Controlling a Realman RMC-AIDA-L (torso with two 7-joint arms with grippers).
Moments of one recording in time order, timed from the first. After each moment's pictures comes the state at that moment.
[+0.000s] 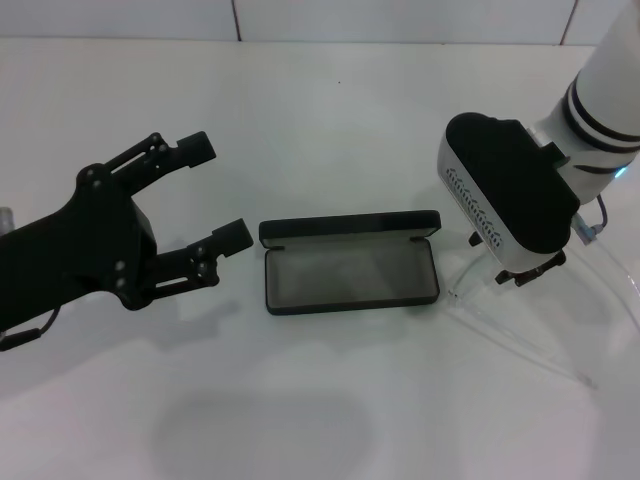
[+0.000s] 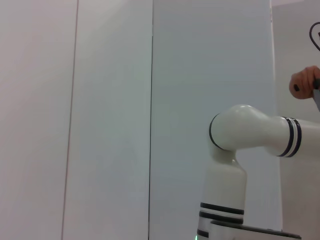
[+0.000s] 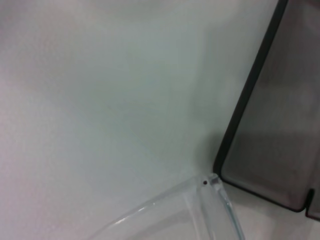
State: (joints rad) left arm -0.20 -2.09 0.98 0.77 1.36 1.82 -1.09; right arm 0.88 2.03 -1.70 -1.13 -2.60 -1.49 1.65
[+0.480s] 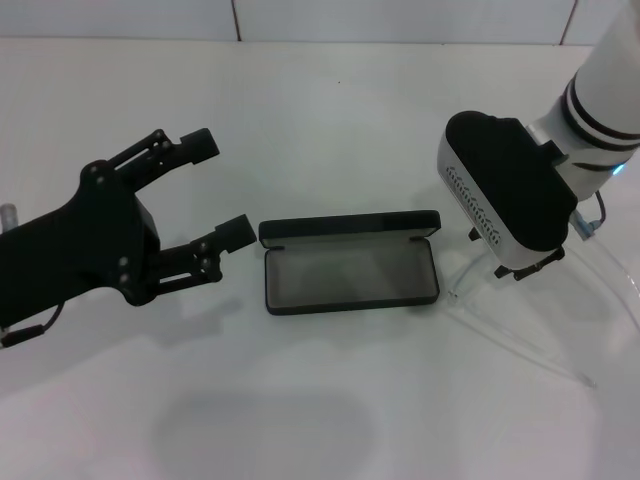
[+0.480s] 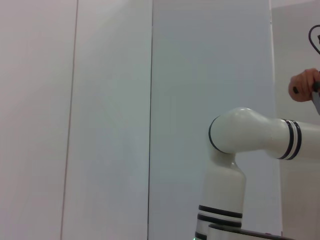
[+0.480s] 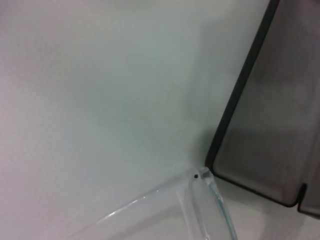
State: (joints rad) left arm -0.21 -2.09 0.98 0.76 1.36 1.82 -1.09; right arm 0.88 2.03 -1.70 -1.11 -2.61 -1.46 1.64
